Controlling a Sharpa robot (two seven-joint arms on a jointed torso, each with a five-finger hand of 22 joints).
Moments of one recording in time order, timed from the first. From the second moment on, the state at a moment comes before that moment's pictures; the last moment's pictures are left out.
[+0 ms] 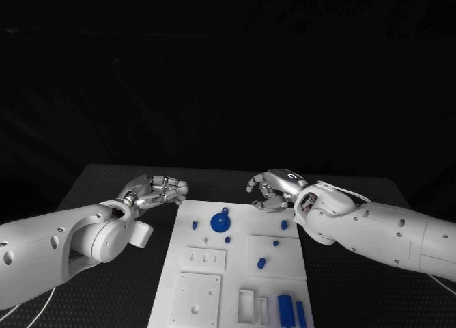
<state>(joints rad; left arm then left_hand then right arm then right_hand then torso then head) 1.35 -0.85 -0.22 1.42 -0.12 -0.28 0.31 1.52 -0.12 0.12 0.29 0.10 0.82 0.17 0.32 0.41 1.12 0.14 0.07 0.08 0.89 0.13 0.32 0.57 0.05 0.76 0.03 0.31 1.31 1.25 -0.70 -0.09 1.28 -1.44 -0.47 0.04 1.06 -0.23 0.69 -0.25 0.23 0.86 0.12 0.33 0.46 1.36 0.01 1.28 1.31 1.32 -0.10 1.24 1.09 0.24 1.19 -0.06 0.98 1.31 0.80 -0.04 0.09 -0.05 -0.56</state>
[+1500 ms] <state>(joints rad) 1.34 -0.84 -0.23 1.38 -0.11 -0.27 0.32 1.52 -0.12 0.12 0.29 0.10 0.82 0.17 0.32 0.41 1.12 0.14 0.07 0.08 0.89 0.13 0.32 0.58 0.05 0.76 0.03 0.30 1.31 1.12 -0.78 -0.09 1.17 -1.24 -0.41 0.21 1.05 -0.20 0.51 -0.27 0.13 0.88 0.14 0.32 0.44 1.32 0.02 1.26 1.31 1.31 -0.09 1.23 1.10 0.23 1.16 -0.05 0.96 1.31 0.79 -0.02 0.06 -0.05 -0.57</state>
